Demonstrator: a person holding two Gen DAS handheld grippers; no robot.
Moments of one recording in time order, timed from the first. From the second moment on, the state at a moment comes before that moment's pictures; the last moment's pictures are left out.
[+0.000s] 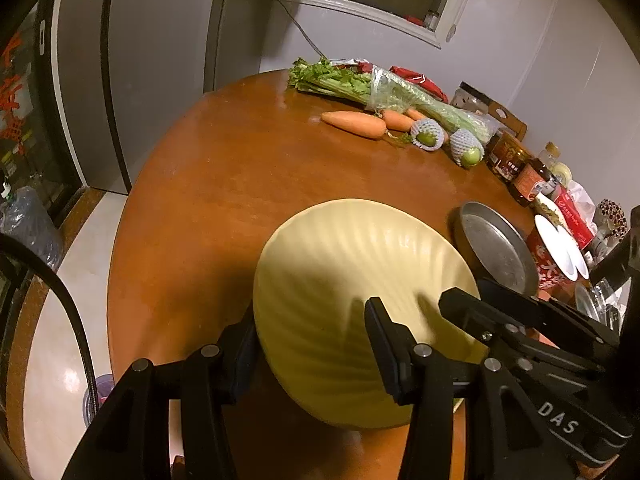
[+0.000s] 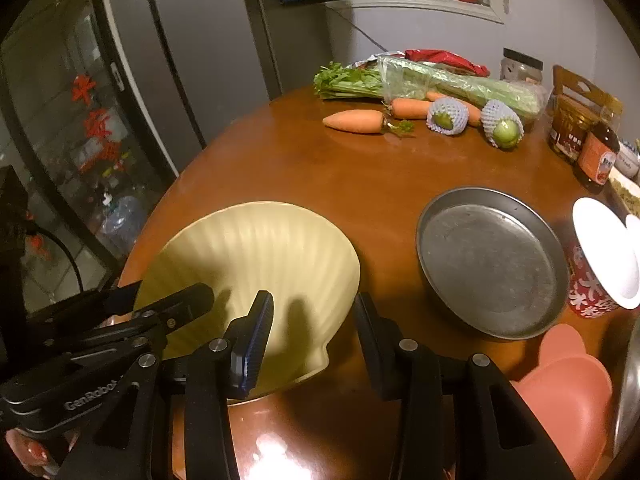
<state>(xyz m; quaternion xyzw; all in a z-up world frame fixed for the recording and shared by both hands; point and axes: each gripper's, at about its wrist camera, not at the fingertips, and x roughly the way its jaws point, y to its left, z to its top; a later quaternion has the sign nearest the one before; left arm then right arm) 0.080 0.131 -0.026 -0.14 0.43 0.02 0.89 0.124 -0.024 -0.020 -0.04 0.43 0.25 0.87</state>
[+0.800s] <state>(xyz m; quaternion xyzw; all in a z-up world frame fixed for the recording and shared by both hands) 0.110 0.119 -0.033 -0.07 0.44 0.03 0.90 0.140 -0.027 -0.027 -0.01 0.44 0.21 0.87</state>
